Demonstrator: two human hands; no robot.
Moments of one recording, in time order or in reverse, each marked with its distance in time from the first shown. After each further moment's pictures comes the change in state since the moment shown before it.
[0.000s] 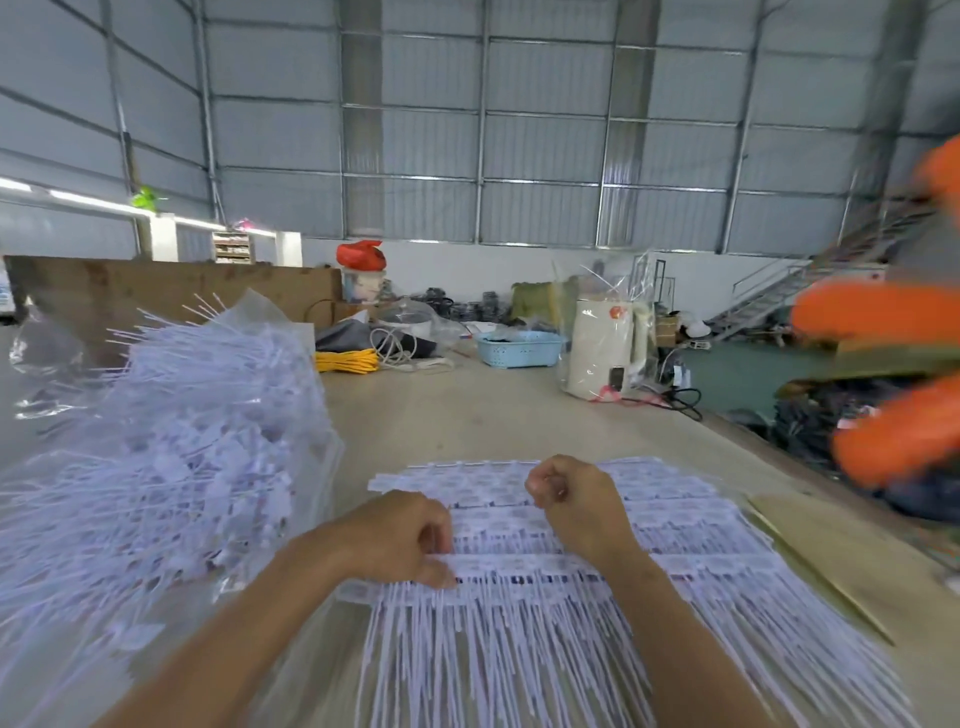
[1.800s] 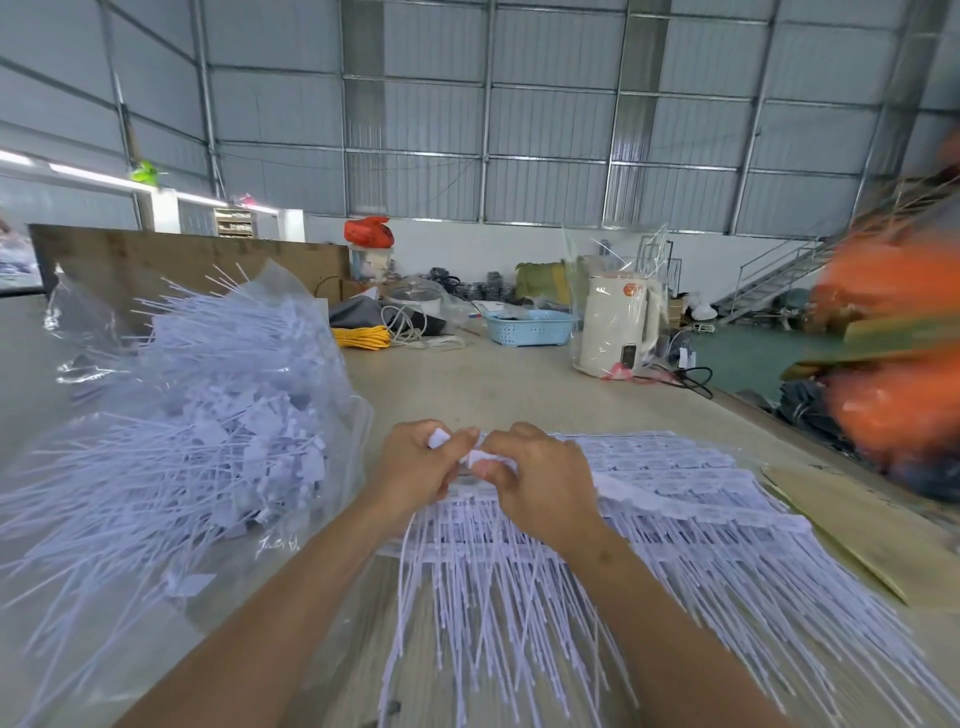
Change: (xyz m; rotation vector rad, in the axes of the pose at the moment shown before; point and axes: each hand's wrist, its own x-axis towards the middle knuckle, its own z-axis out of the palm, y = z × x) left_hand 0.006 0.004 0.009 -1.015 0.635 -0.159; right_hand -0.029 -0.060 0.034 -0.436 0.006 -0.381
